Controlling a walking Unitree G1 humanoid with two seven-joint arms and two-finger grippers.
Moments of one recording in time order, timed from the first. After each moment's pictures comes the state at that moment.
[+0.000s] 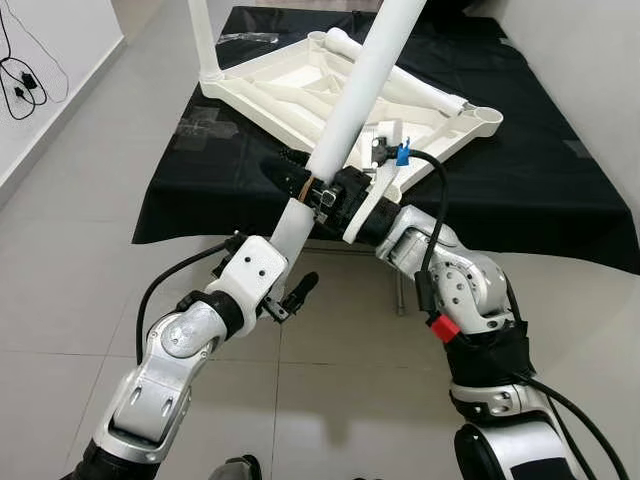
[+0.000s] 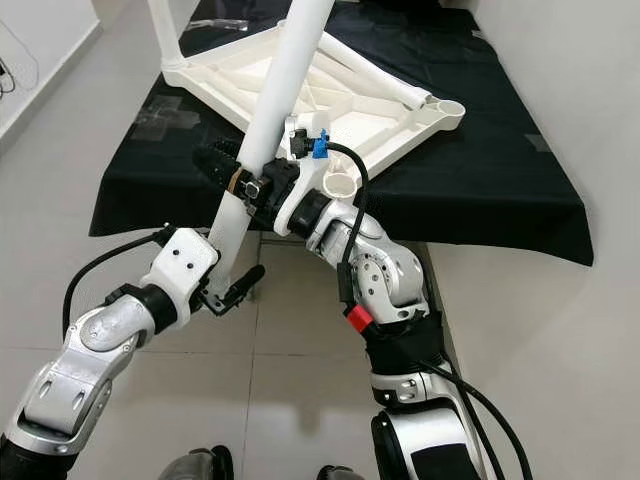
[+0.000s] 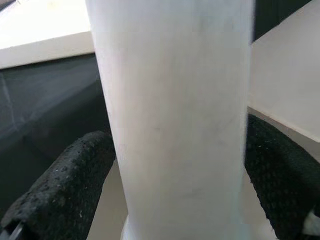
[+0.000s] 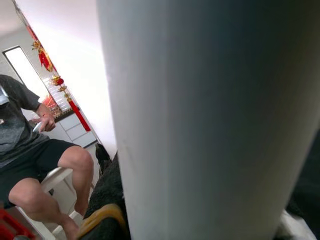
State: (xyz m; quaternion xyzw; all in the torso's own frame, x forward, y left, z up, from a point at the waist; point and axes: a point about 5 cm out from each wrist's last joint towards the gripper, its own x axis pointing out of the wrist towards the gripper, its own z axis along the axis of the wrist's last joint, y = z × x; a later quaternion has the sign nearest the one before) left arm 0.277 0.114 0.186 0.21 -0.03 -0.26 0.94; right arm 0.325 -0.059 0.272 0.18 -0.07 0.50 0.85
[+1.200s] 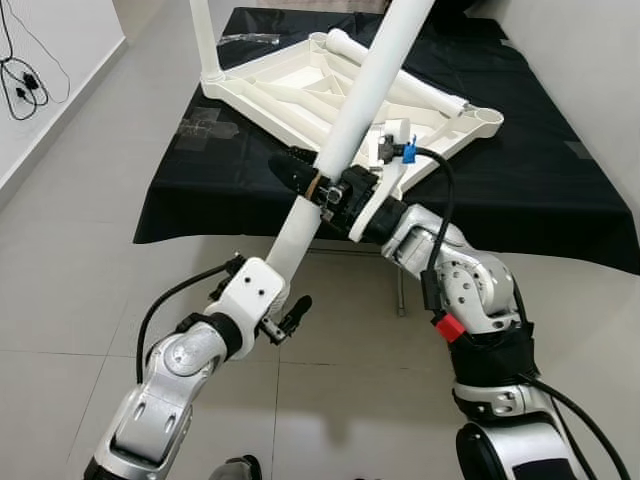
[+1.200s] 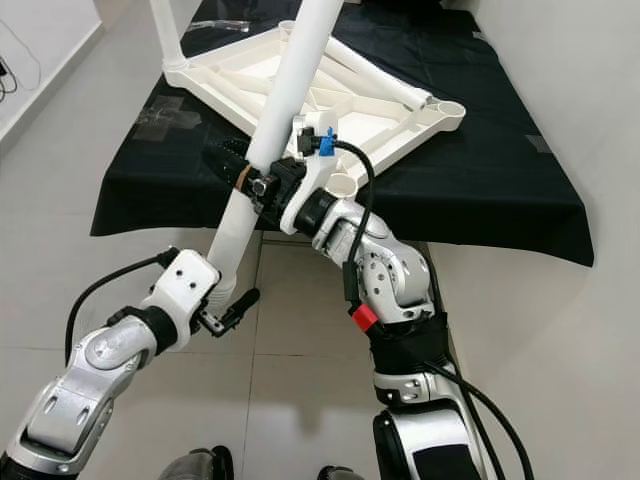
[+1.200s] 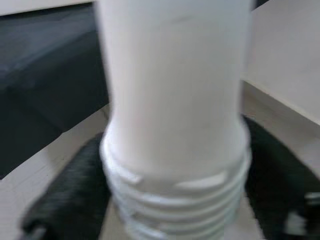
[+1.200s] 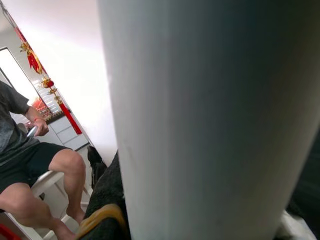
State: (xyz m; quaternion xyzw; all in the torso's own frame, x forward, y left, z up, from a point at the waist) left arm 0.269 0.120 0.163 0.20 0.03 -0.26 0.95; right arm 0.329 -0.066 0.273 0.18 -0.07 0.48 0.86
